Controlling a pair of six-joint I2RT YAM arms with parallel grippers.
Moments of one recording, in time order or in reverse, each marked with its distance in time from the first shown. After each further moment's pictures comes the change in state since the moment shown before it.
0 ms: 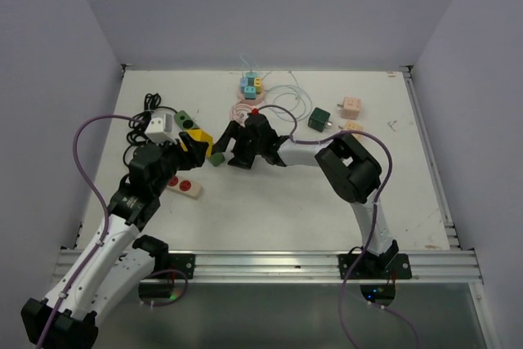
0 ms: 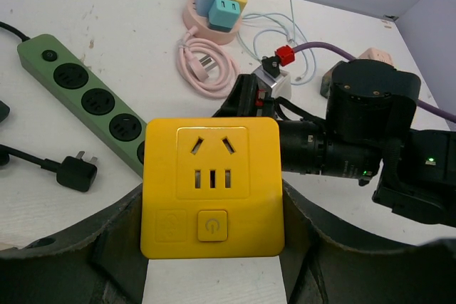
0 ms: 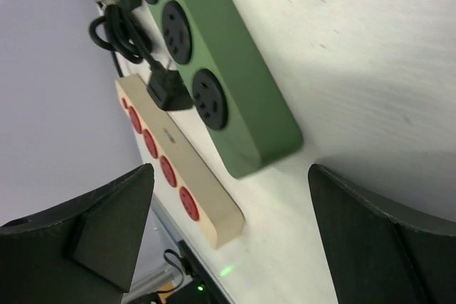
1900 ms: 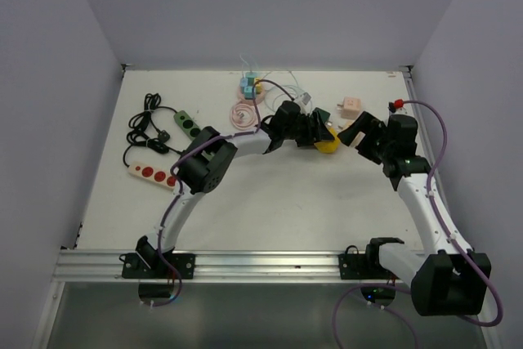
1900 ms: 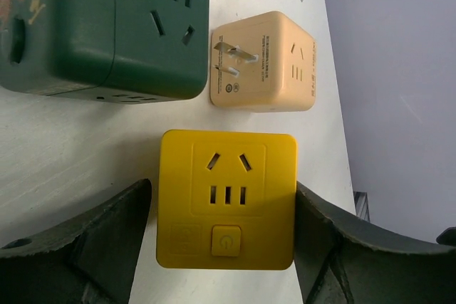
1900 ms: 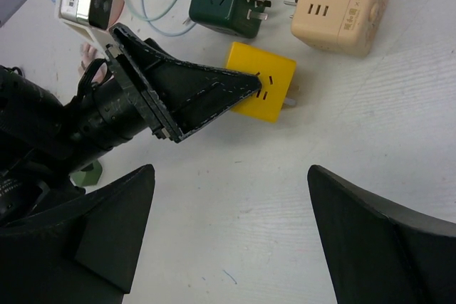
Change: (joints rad) left arm -0.372 1.730 1.107 0.423 0.436 -0.454; right arm -0.761 -1.133 -0.593 -0.549 0.088 -0.611
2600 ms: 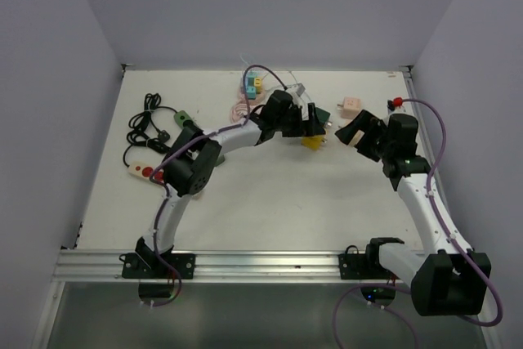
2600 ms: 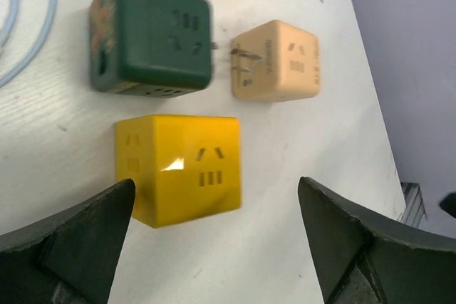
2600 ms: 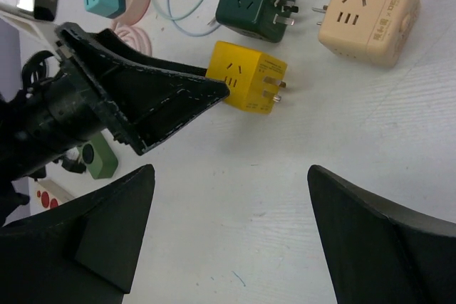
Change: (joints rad) left arm 0.043 -0.144 -0.069 -0.146 -0.051 0.185; right arm 0.000 0.000 -0.005 0.040 -0.050 0.000
